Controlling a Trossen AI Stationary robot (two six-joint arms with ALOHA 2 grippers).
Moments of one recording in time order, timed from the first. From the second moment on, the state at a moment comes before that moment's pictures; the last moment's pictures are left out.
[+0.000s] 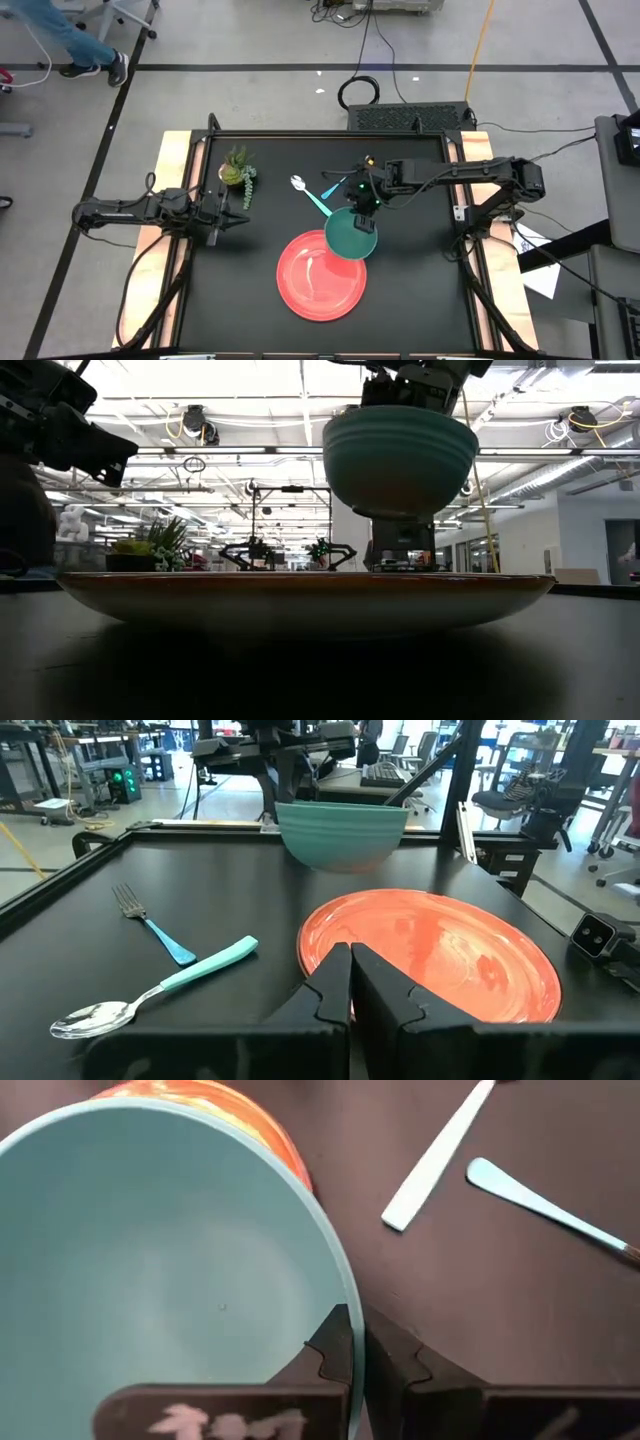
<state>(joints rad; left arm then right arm) -0.02 0.05 0.09 -0.16 0.08 -0.03 -0.10 1.55 1.22 -0.72 -0.14 0.18</state>
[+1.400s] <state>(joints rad) -0.02 0.05 0.09 -0.16 0.08 -0.04 0.08 1.87 1.46 -0.66 -0.19 0.16</state>
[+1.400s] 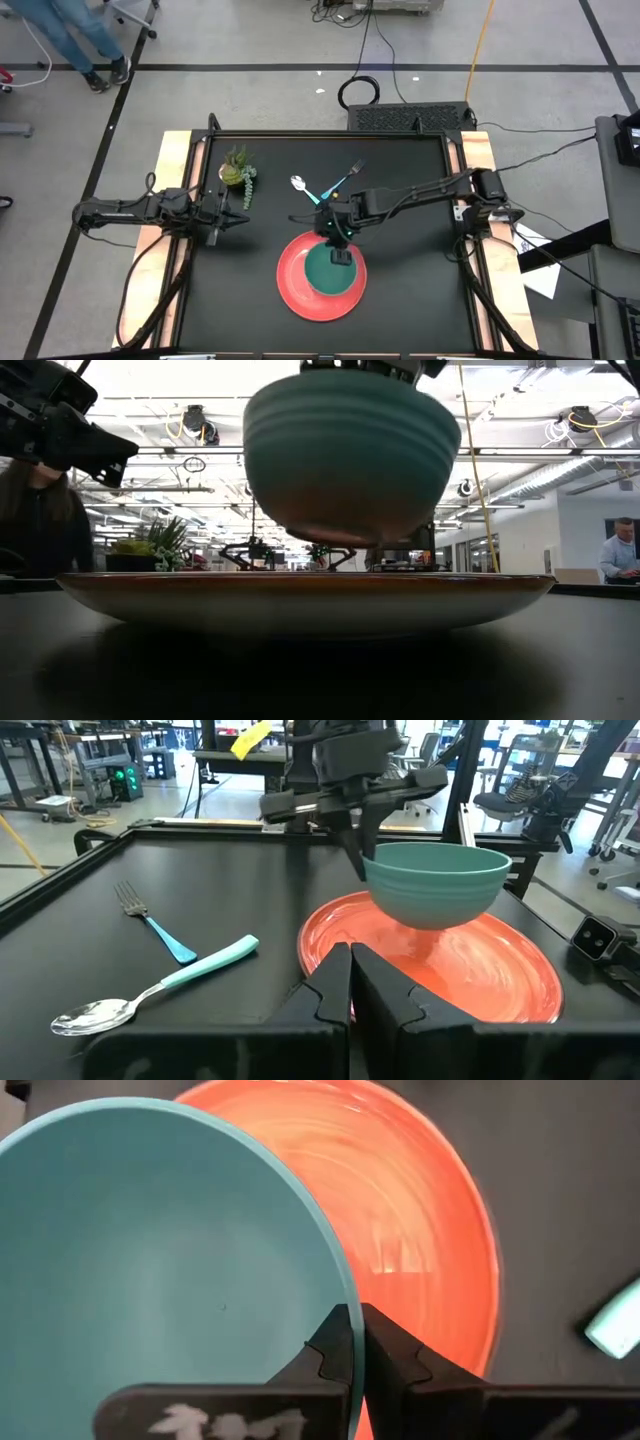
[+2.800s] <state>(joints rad) -0.02 0.05 0.09 -0.16 0.08 -0.05 0.06 1.88 1.54 -0.70 -0.19 0.17</state>
